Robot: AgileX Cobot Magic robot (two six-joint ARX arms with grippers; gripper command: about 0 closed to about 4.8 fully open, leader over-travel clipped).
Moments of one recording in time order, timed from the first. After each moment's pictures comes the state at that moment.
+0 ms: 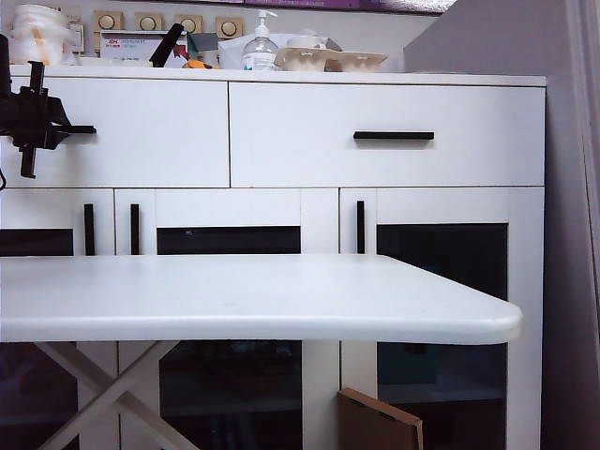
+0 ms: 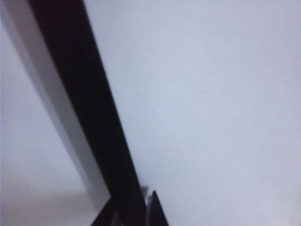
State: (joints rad) left arm 0.20 2.26 1.89 0.47 0.25 -1.40; right arm 0.60 1.52 1.64 -0.22 -0.26 0.05
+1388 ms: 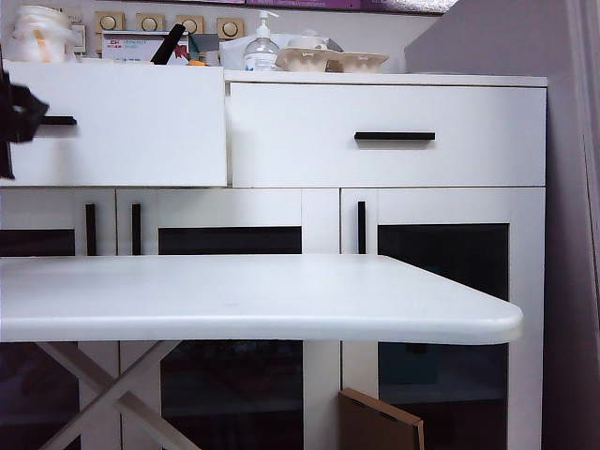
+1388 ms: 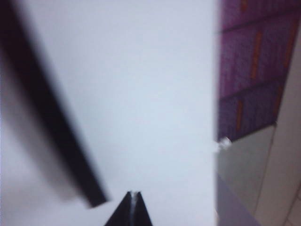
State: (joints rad) left arm 0.21 2.02 1.19 1.27 0.32 -1.44; right arm 0.60 1.52 1.64 -0.22 -0.22 0.05
